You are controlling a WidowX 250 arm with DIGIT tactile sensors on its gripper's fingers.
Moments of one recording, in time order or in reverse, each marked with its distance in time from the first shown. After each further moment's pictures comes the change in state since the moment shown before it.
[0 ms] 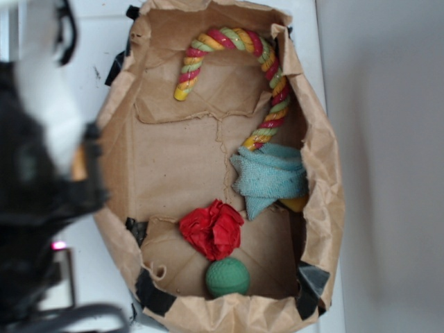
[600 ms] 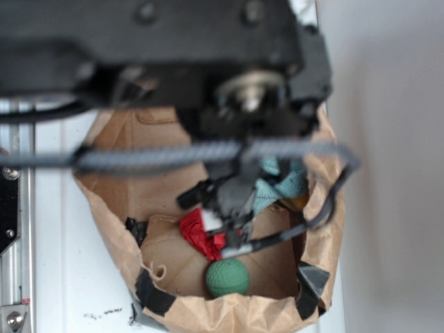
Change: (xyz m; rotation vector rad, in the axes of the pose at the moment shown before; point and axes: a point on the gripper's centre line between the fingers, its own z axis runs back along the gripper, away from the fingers) arm 0.070 0.036 -0.073 -0.033 0.003 0.125
